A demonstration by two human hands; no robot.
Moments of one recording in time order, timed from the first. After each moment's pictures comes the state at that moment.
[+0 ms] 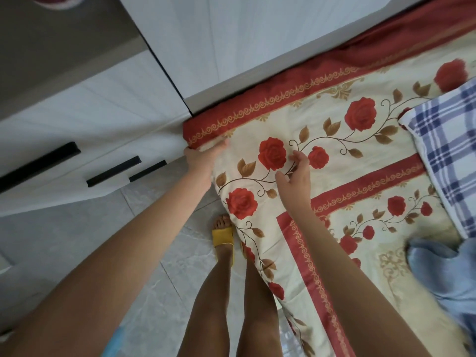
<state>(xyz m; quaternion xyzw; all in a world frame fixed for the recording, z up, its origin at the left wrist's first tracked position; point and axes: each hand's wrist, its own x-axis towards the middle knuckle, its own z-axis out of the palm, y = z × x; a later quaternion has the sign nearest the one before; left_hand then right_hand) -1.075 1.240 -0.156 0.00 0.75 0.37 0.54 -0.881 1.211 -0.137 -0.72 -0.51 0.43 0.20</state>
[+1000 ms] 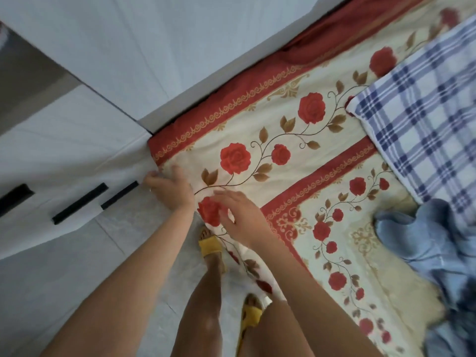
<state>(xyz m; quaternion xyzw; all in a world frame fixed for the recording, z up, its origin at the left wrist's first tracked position) -1.050 1.206 -0.165 0.13 0.85 0.39 0.33 -0.901 1.160 -0.119 -0.54 -0.71 0.43 0.09</state>
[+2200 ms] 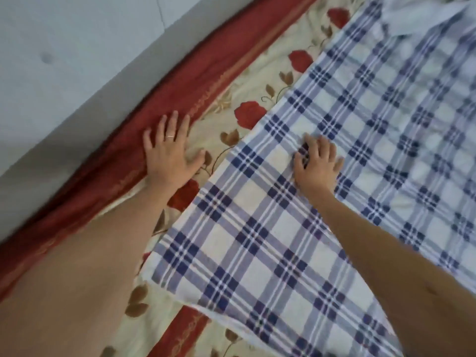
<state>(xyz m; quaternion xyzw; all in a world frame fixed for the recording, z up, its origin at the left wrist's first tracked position) -0.594 1.599 -0.198 0.81 0.59 0.02 0.04 -0.313 1.483 -0.181 -0.88 -0.46 0.11 0.07</state>
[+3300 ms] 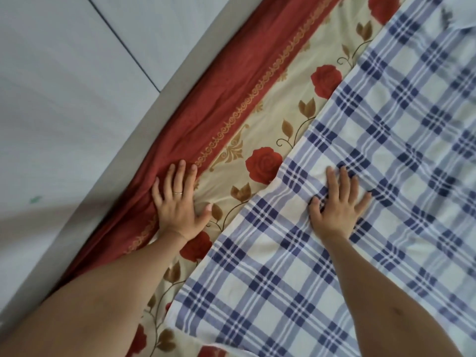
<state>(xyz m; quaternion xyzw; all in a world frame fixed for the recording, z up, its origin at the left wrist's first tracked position) -0.591 1.621 -0.200 0.81 0.57 -0.03 0.14 -0.285 1.516 -0.195 -0.88 -0.46 0.12 -0.06</state>
